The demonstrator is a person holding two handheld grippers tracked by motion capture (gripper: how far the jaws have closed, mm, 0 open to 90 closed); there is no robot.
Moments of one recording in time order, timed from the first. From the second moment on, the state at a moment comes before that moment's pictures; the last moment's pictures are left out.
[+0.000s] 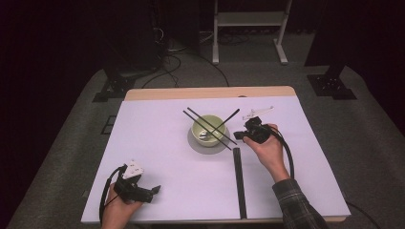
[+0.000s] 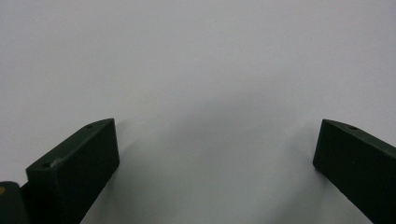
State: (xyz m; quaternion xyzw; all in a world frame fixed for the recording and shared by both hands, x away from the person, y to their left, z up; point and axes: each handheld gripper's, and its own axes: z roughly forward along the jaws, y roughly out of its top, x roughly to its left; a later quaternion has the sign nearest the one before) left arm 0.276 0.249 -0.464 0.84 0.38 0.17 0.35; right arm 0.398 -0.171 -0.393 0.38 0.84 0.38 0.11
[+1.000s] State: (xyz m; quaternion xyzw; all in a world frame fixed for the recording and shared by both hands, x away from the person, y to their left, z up) left arm 0.276 0.249 -0.464 0.84 0.38 0.17 0.35; right arm 0.368 -0.142 -0.398 0.33 0.86 0.39 0.08
